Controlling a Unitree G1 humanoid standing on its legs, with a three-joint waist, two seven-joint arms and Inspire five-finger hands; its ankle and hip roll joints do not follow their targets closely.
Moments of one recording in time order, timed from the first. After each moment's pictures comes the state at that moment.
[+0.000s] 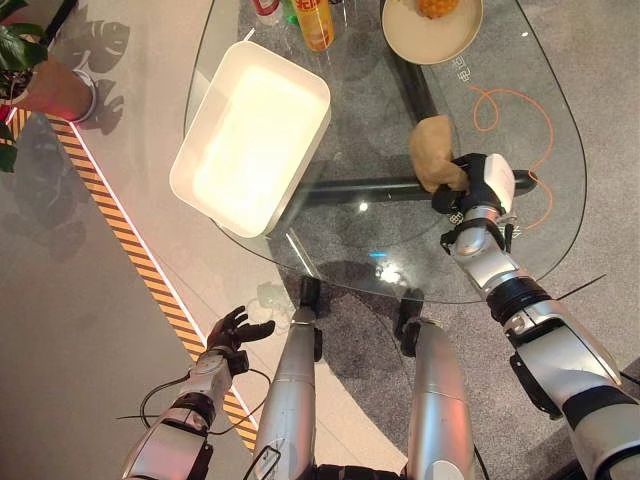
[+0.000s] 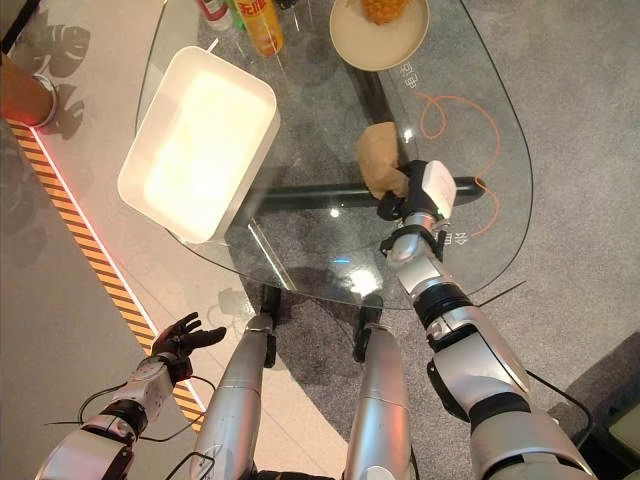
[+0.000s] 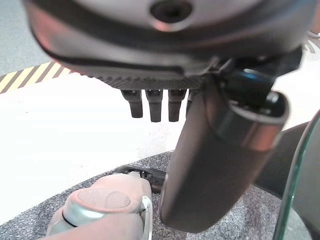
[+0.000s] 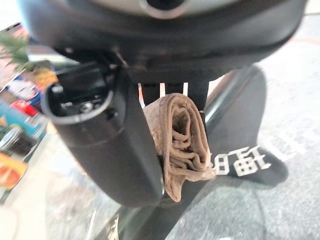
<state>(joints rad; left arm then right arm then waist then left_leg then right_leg) -0.44 0.32 -0.23 1.16 -0.62 -0.07 0.08 -0.98 -0.44 0.53 0.89 0.04 0.17 -0.51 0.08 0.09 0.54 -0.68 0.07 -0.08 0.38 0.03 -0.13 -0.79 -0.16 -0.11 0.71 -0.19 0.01</state>
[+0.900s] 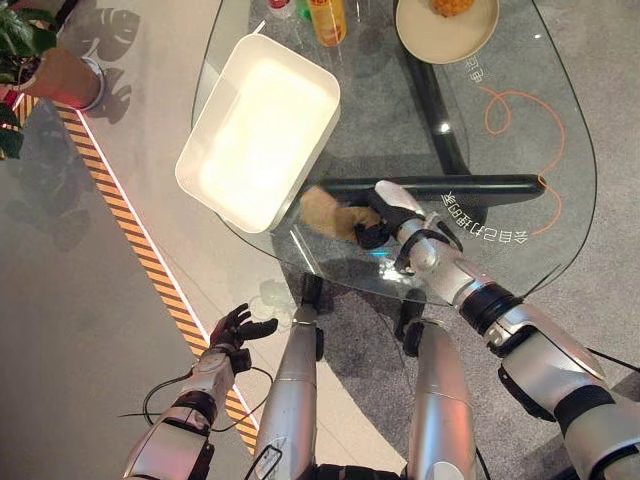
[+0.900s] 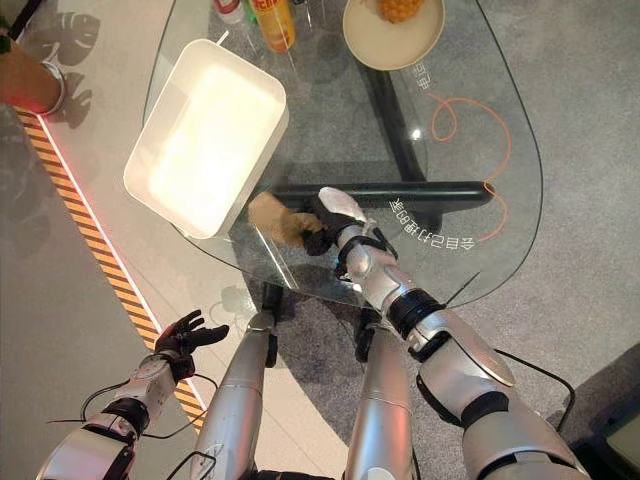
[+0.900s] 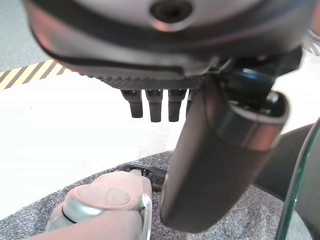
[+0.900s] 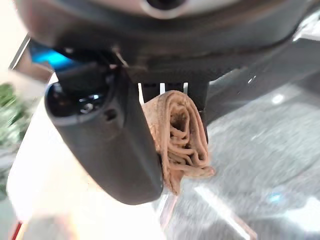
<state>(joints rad) -0.45 0.32 -0.24 1.14 -0.61 -0.07 0.08 -0.97 -0.39 0.79 0.74 -0.13 0.08 -0.05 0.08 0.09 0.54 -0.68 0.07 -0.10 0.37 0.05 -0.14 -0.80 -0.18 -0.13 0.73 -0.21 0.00</state>
